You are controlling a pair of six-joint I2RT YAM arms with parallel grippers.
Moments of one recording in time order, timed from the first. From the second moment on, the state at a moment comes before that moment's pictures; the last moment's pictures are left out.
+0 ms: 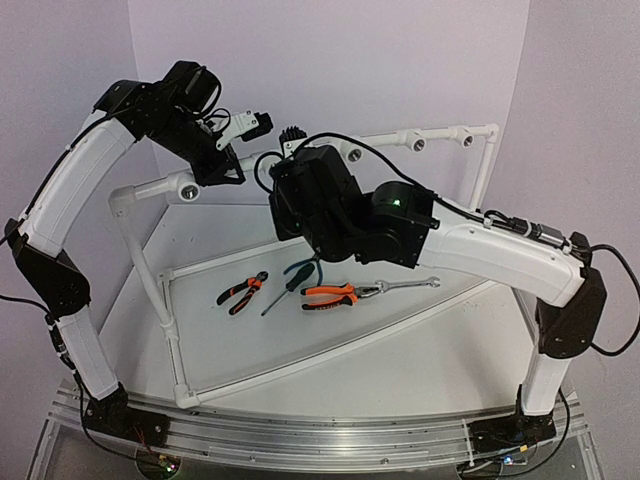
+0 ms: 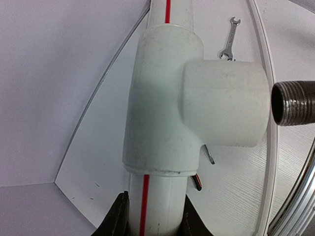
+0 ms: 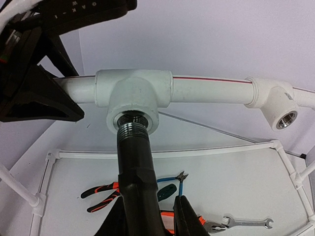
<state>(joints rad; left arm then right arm) -0.64 1.78 2.31 -1.34 0.03 0.52 1.25 1.91 2.01 -0.55 0.87 0.30</state>
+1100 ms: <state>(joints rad) -0.64 1.78 2.31 -1.34 0.03 0.49 1.24 1.95 2.04 -0.56 0.87 0.36</state>
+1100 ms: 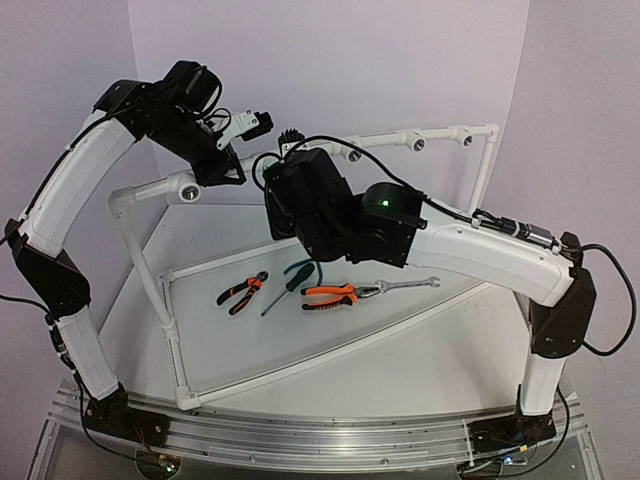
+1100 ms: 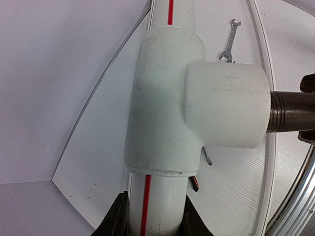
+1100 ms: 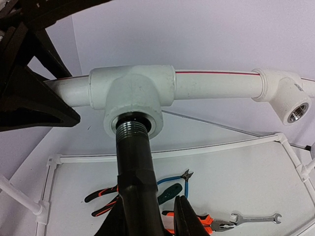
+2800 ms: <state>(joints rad) -0.66 1.77 2.28 -1.31 0.01 0.49 1.21 2.09 2.35 -0.85 0.73 0.71</state>
